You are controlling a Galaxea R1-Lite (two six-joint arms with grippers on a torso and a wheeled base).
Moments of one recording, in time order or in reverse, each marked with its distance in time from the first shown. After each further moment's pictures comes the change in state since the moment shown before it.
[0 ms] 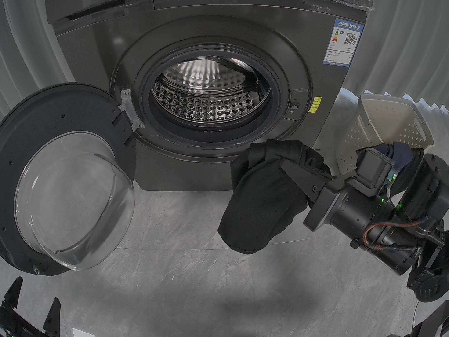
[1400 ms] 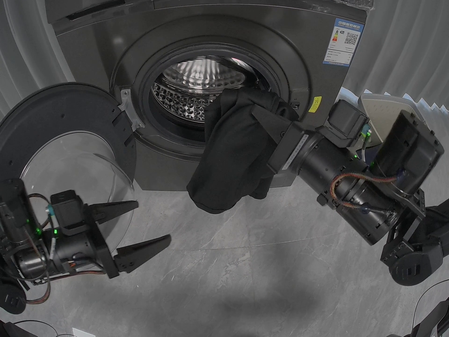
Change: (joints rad) left arm -0.413 1.303 -0.297 -0.861 -0.424 -0.099; right arm 0.009 0.140 -0.280 -0.028 -0.017 0.044
